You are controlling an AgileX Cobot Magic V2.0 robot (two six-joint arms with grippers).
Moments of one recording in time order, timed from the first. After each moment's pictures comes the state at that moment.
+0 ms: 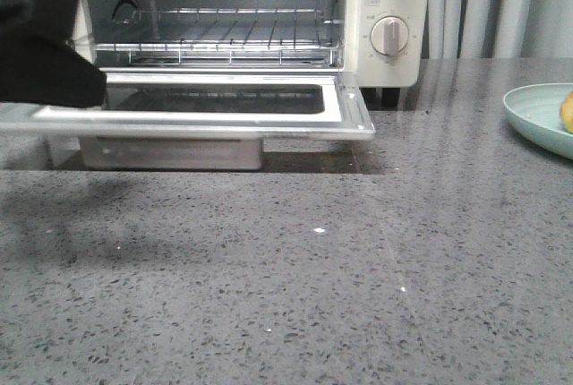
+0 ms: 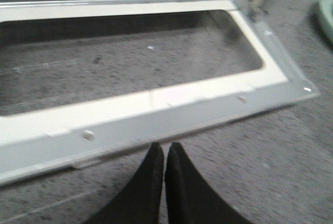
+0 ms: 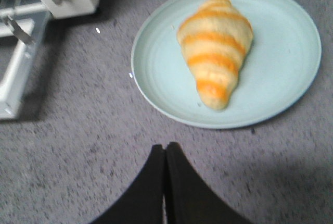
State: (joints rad) left arm -0.64 1.07 -0.54 -0.38 0.03 0.08; right arm 0.10 0.56 -0.66 0.02 0.81 0.25
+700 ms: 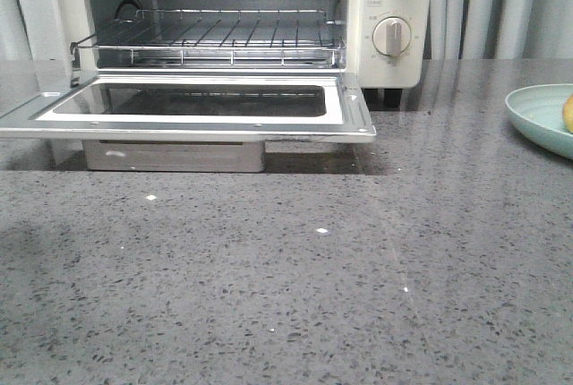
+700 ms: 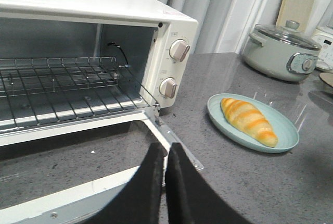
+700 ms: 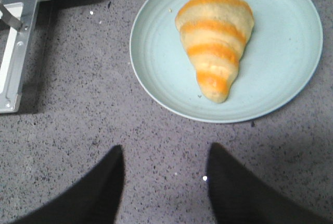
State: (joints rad) left arm -0.68 0.64 -0.54 -0.34 0.10 0.08; right arm 0.10 0.69 -0.80 0.02 0.91 0.25
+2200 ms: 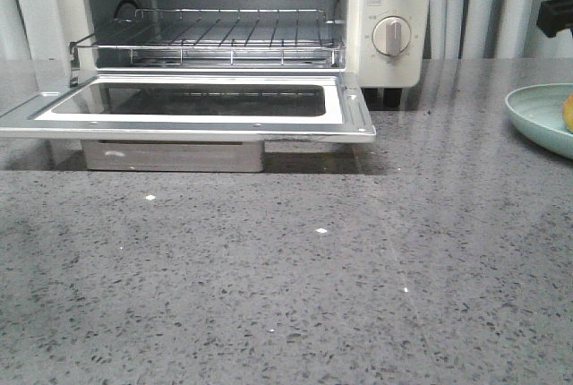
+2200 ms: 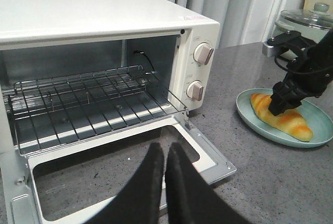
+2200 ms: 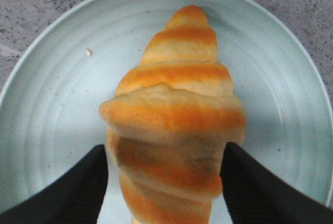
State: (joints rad) left arm -0.60 0.64 -0.65 -0.22 0.25 0.08; right arm 0.10 1.54 -1.20 -0.27 0.93 0.24
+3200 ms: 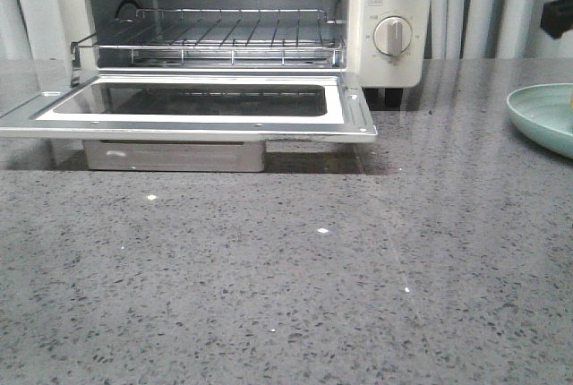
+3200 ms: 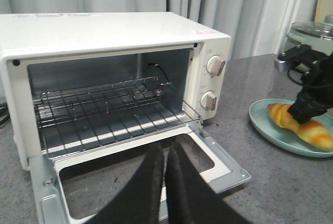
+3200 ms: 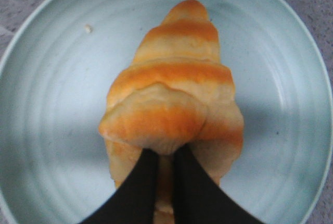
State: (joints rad) left arm -0.54 0.57 -0.65 -0.19 0.29 0.08; right arm 0.14 1.51 -1.21 -0.29 1.00 0.24
